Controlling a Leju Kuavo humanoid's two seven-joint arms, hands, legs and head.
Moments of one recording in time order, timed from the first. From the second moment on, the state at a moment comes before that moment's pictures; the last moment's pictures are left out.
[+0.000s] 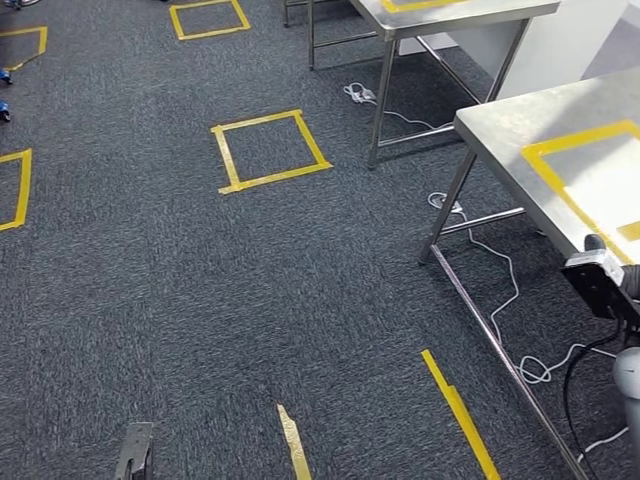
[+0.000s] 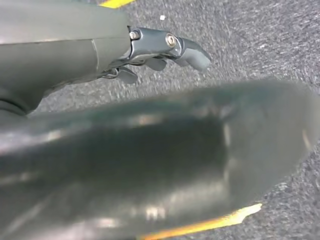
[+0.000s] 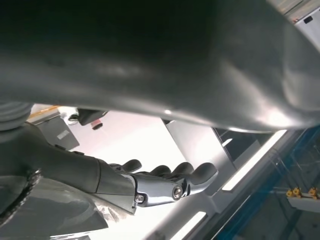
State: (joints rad) left arm -0.13 -0.15 0.86 -0.23 -0.81 0.30 -0.41; right arm -0.21 -0.40 -0.14 -1.56 0.72 -0.38 -0.13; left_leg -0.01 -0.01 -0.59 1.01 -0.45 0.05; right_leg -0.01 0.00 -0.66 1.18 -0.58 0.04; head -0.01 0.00
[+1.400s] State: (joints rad) left arm -0.13 -0.14 0.86 -0.23 -0.81 0.29 -0.39; right arm -0.32 -0.35 -0.04 -1.46 0.77 -0.40 -0.11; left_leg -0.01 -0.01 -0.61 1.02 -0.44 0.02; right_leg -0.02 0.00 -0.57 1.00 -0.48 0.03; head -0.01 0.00
